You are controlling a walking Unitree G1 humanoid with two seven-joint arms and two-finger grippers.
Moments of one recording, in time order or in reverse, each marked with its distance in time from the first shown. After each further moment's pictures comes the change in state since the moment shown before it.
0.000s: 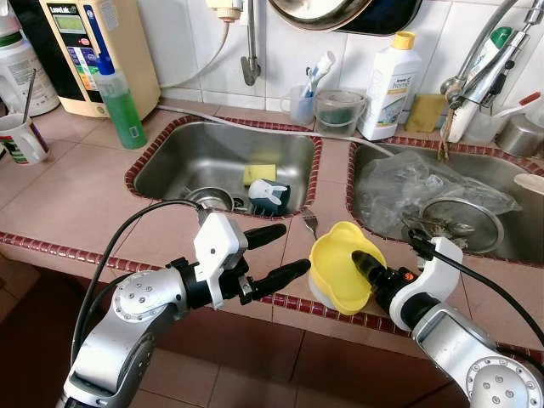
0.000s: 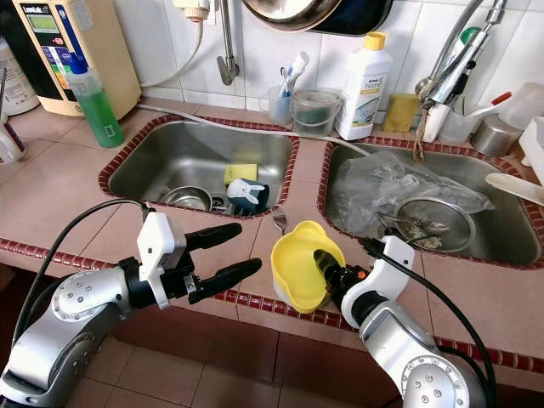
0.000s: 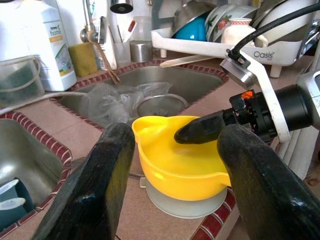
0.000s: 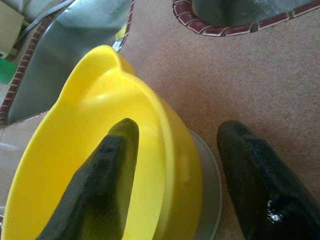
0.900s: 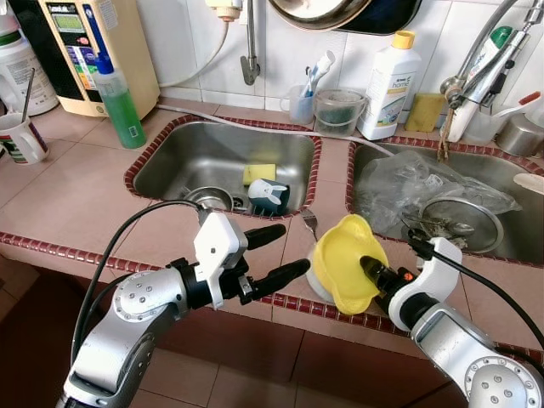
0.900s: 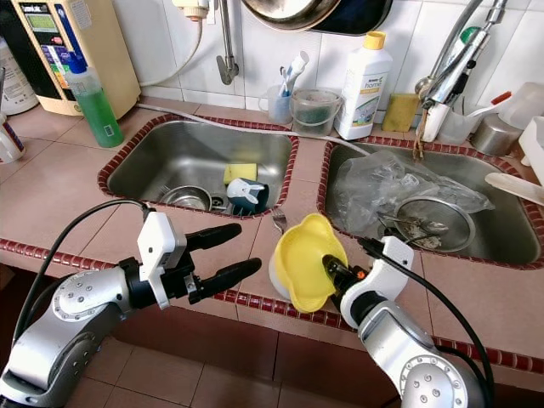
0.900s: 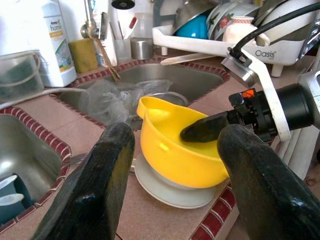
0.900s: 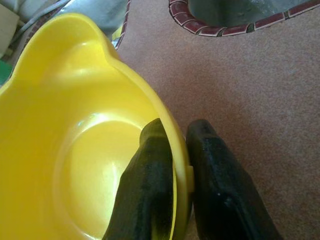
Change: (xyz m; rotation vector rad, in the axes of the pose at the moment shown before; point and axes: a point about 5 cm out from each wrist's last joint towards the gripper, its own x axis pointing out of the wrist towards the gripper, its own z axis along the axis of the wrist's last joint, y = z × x) left arm 0.000 0.000 -0.001 -0.013 0.010 0.005; right arm 0.000 0.000 0.000 -0.002 0.000 -0.011
